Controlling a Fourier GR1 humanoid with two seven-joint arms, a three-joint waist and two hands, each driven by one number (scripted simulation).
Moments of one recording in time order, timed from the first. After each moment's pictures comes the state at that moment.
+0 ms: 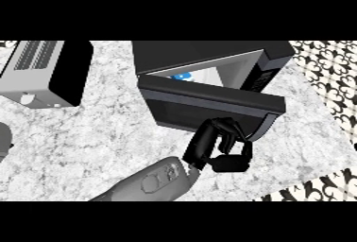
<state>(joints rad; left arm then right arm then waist) -0.74 0.00 -0.98 -1.06 0.56 0.65 -0.25 0.37 -0.53 -0.12 -1.97 -0.56 0.46 -0.46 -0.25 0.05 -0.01</state>
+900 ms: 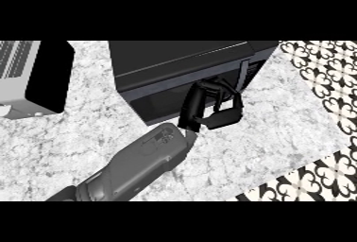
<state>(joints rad) -0.90 0.00 -0.81 -0.90 0.80 0.64 -0.41 0.33 -0.61 -0.15 -2.03 -0.68 0.50 -0.40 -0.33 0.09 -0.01</state>
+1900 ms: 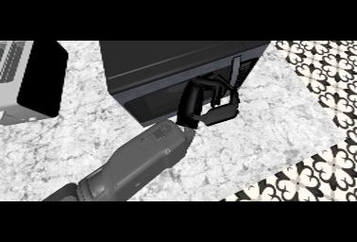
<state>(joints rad) -0.93 0.00 -0.81 -0.84 0.92 0.62 -0.57 0.28 -0.67 -0.20 -2.04 -0.80 0.51 -0.35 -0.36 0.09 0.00</state>
